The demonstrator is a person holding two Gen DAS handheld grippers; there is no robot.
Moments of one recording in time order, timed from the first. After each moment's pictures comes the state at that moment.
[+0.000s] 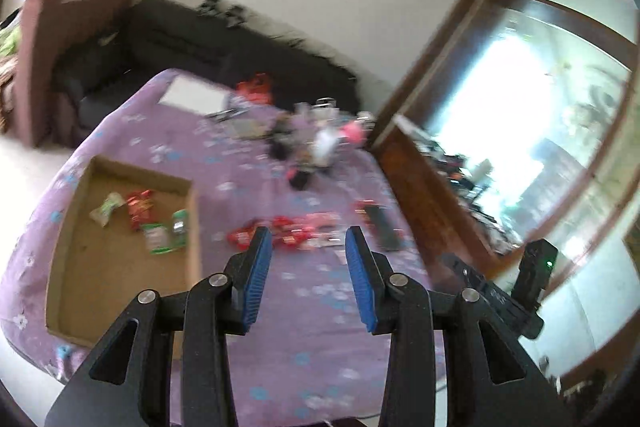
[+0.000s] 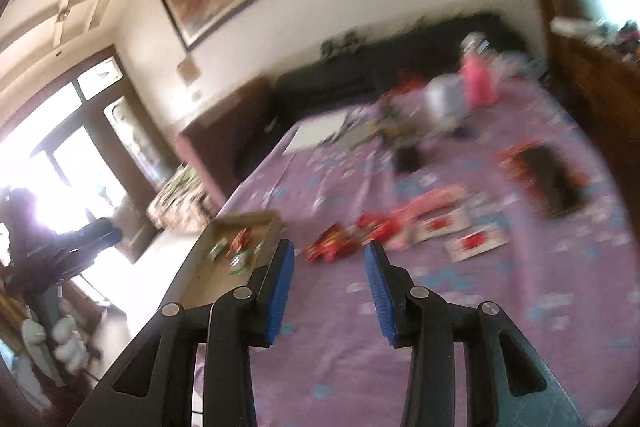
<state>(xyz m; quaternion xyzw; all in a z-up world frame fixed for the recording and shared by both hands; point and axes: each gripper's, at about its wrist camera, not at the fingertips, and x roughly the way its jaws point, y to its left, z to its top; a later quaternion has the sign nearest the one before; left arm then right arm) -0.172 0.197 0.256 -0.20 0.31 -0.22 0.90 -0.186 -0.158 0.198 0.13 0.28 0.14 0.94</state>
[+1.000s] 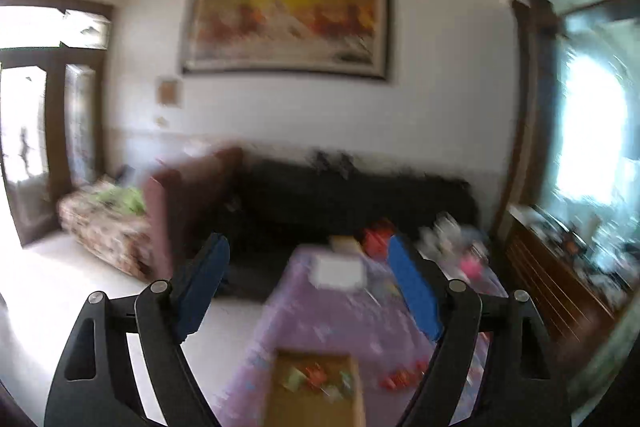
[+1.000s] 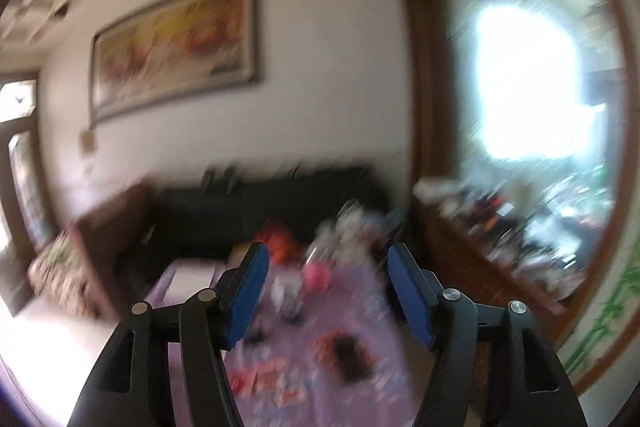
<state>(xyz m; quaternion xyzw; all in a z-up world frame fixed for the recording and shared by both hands) -0.167 0.298 0.452 -0.07 0.16 0.01 0.99 -0.200 -0.221 0.447 0.02 0.19 -0.04 0.98</state>
